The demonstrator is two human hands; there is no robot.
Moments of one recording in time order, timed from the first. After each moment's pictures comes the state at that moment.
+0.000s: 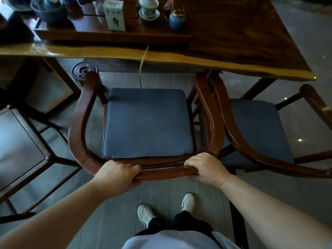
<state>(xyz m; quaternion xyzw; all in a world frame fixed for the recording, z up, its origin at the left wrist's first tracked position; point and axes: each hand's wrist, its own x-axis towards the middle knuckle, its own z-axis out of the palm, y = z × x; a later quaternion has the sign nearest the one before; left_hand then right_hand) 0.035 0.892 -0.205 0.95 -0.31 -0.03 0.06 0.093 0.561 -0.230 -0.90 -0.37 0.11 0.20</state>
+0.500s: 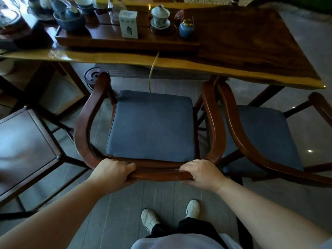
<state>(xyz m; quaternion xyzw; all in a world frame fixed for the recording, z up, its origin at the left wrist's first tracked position) 0.030 0.929 -0.206 0.96 -0.26 -0.04 0.05 0.084 0.594 -0.234 -0.88 -0.41 0.11 0.19</state>
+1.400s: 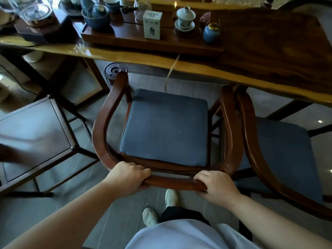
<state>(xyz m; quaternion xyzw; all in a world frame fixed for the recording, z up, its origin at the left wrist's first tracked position) 0.041 0.906 -0.202 0.96 -0.24 -0.09 0.08 0.103 0.584 -0.207 -0.90 -0.38 0.17 0.16</state>
